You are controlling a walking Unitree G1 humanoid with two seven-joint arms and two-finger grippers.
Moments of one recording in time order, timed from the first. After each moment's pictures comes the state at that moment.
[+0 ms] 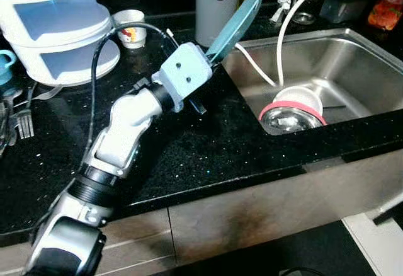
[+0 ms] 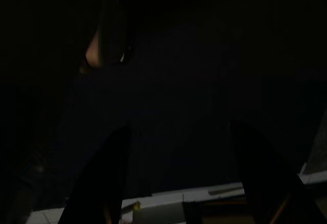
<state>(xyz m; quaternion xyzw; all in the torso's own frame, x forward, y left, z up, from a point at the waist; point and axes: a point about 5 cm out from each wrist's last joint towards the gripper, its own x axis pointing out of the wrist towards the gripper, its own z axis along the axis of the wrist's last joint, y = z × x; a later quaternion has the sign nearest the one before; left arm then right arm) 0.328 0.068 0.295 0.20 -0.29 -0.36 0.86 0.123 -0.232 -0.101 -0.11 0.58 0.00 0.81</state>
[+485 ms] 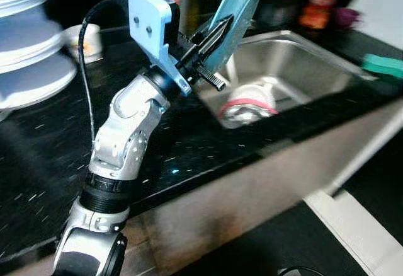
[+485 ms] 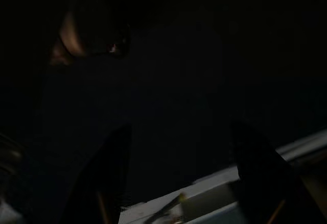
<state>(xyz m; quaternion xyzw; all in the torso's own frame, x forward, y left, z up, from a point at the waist) 0.305 0.062 0.328 -0.05 -0.30 -0.40 0.86 0.122 -0.228 -0.102 -0.09 0.58 0.00 0.81</state>
